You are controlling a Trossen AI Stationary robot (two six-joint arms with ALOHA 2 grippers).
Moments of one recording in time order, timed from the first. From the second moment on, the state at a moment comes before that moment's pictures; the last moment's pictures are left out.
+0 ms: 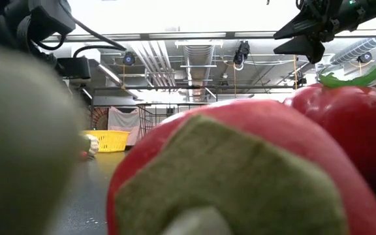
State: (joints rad) left arm -0.32 1.26 0.54 -0.50 -0.47 -0.65; right arm -0.02 0.70 0.53 -0.14 0.23 0.31
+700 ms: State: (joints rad) left arm -0.32 1.42 0.61 -0.46 -0.46 -0.57; right arm -0.02 0.70 0.53 -0.15 0.23 0.31
